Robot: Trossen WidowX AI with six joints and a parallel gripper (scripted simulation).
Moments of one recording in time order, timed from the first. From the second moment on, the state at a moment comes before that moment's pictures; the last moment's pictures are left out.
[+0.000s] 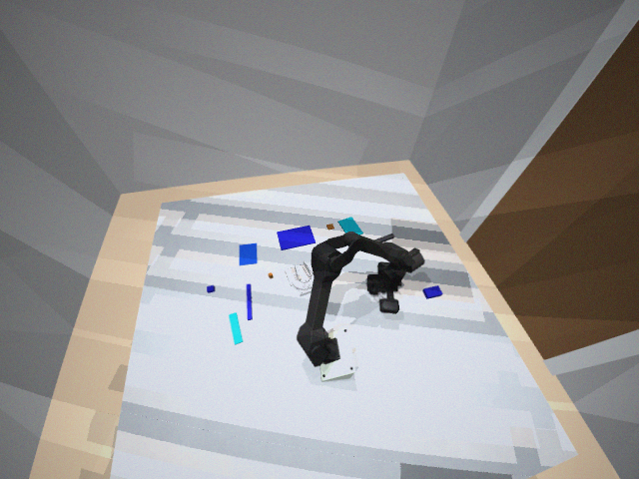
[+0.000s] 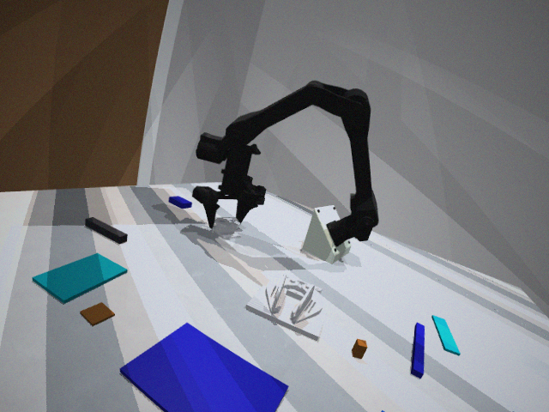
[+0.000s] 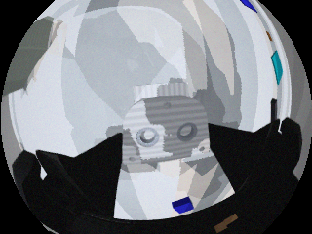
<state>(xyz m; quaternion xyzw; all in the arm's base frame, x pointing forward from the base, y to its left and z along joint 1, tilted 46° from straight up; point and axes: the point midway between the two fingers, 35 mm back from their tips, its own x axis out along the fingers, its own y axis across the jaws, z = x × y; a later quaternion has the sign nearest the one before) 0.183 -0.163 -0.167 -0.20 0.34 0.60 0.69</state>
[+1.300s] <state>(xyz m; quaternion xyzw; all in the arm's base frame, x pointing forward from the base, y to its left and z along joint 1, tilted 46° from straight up) 0.195 -0.204 -0.100 -0.17 0.37 0.58 0.70</state>
